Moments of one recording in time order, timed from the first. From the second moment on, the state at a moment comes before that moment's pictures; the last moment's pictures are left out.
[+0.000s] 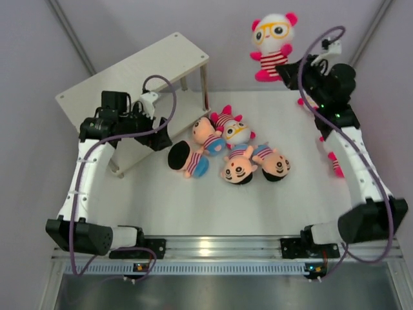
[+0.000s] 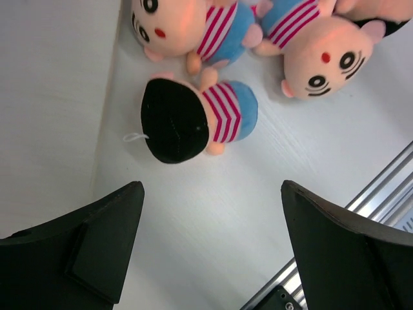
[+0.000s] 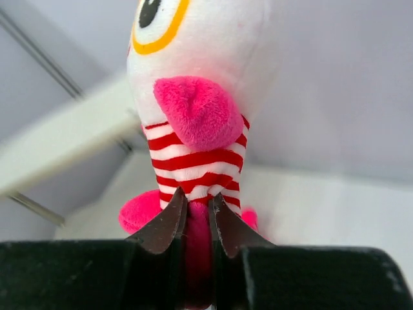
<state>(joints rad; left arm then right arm) -0.11 1.31 1.47 -1.01 0.54 0.31 0.12 1.47 1.43 0.00 -0.36 0.43</state>
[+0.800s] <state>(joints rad) -0.16 1.11 1.98 -1.10 0.64 0.50 0.80 1.42 1.38 0.28 -0.18 0.71</state>
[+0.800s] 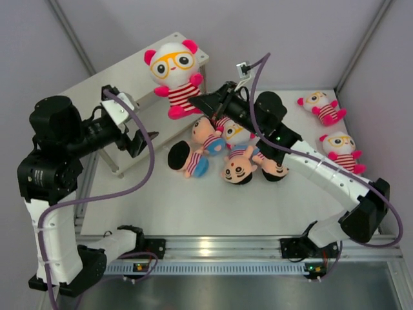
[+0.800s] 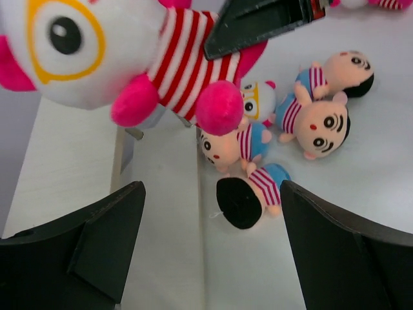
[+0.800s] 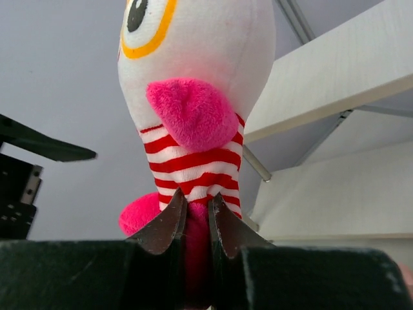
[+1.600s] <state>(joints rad) -0.19 0.99 1.82 -1.18 0.58 1.08 0.98 1.62 1.57 0.26 -0.15 0.80</state>
